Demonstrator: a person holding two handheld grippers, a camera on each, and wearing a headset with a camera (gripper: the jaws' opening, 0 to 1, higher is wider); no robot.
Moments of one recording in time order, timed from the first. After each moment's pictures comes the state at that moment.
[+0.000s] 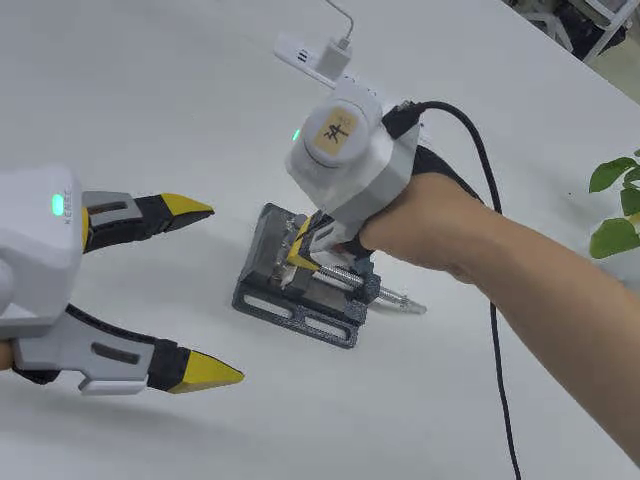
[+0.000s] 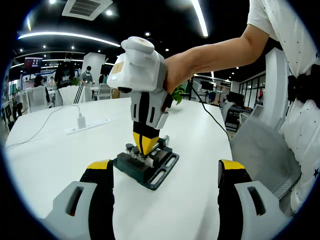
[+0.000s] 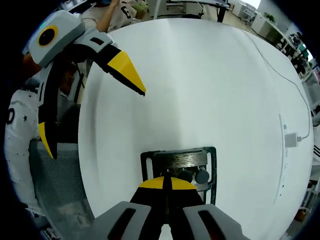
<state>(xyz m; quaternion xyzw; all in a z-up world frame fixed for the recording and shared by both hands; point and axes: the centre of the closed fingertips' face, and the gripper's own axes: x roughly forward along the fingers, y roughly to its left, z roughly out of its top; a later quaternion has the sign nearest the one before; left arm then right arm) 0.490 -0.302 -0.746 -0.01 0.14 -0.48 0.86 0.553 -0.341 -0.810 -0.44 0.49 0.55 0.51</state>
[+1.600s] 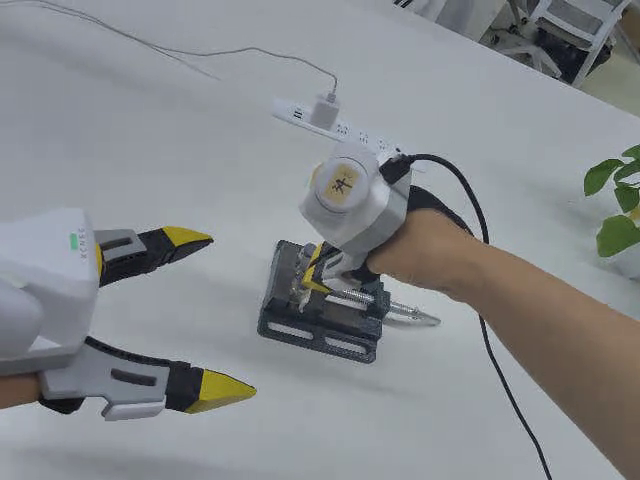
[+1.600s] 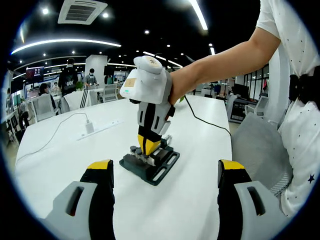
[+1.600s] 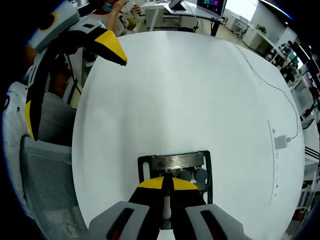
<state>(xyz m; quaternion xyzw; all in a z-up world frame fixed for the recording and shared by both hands) 0.469 -0.290 -0.720 0.03 0.14 -0.46 0.88 0.556 -0.345 -0.808 -0.44 0.43 0.55 0.57</state>
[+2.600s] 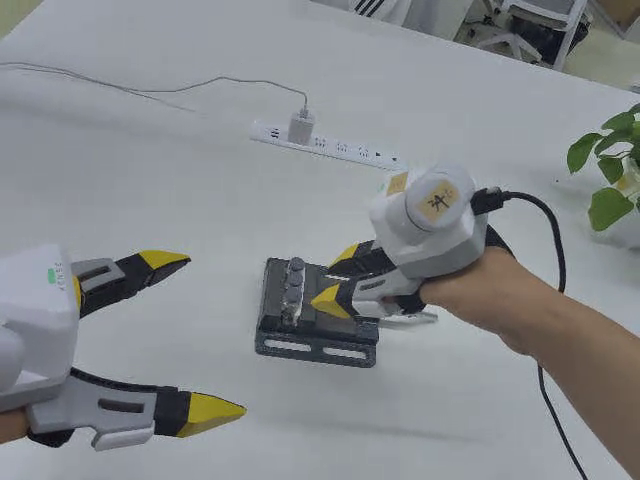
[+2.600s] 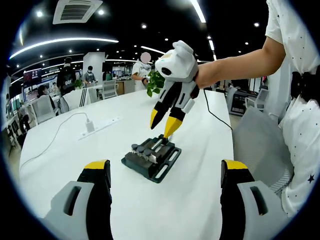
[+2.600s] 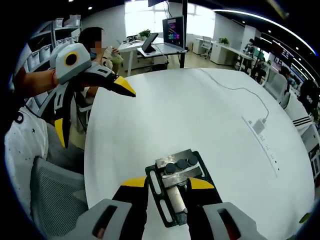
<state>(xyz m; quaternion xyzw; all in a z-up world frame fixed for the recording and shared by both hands) 0.468 -0.292 -0.721 0.06 0.16 -0.46 0.87 0.540 -0.375 -0.759 -0.27 0.36 0.54 0.71</state>
